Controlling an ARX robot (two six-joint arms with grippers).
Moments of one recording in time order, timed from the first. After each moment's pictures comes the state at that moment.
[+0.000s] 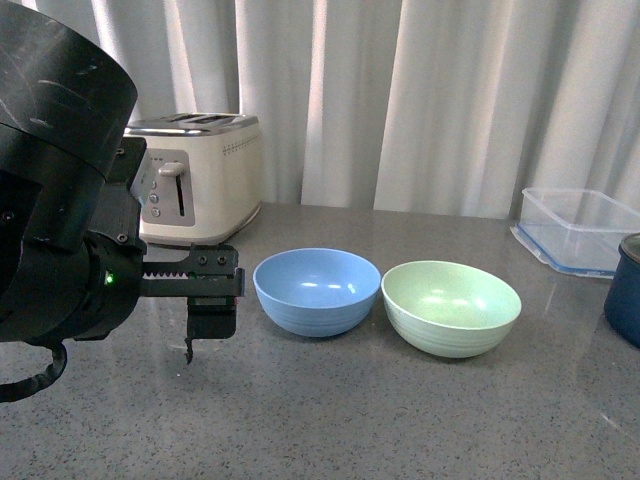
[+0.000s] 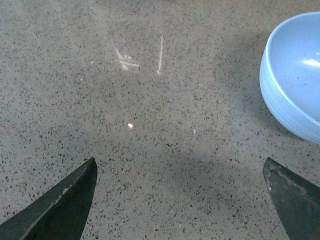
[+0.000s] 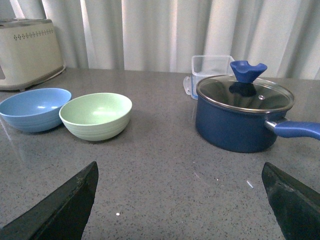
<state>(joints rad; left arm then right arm) -0.33 1.64 0.90 0.20 -0.40 -0.21 0.00 0.00 0.01 0.00 0.00 0.00</state>
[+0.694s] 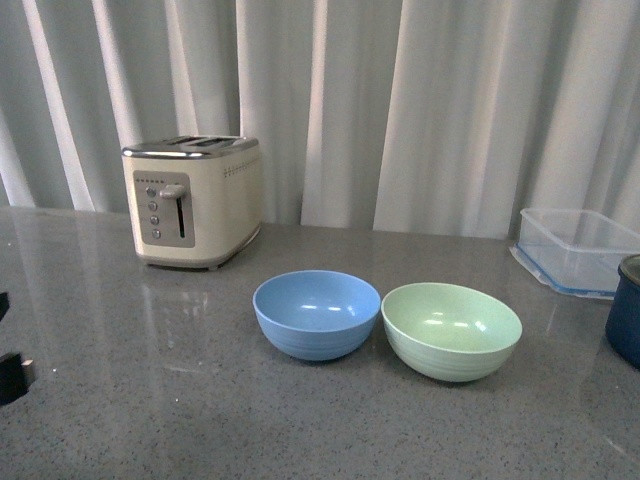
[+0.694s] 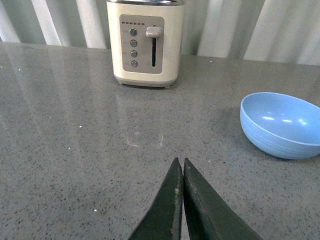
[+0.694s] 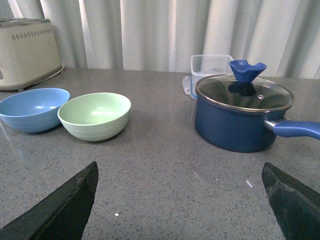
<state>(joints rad) -0.16 1.32 0.27 1.03 -0.15 -0.01 0.00 0.00 0.01 0.00 0.00 0.00</state>
